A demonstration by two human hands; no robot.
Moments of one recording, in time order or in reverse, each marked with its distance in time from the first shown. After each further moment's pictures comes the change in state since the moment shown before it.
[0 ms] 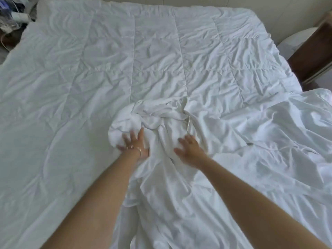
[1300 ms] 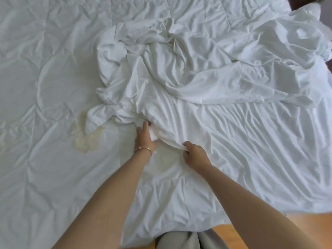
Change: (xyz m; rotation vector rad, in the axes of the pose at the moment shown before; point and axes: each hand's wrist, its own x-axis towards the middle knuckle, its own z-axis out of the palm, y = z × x) left_hand -0.206 -0.028 0.214 -0.438 0.234 0.112; right_hand -0.262 0.048 0.189 0.214 0.022 0.186
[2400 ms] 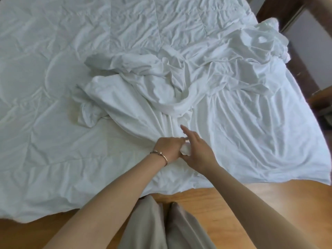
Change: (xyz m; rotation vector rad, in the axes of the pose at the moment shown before) left_hand -0.213 0.098 0.052 0.650 -0.201 0.669; right_hand -0.169 0.089 -0.036 -0.064 0.224 -0.367
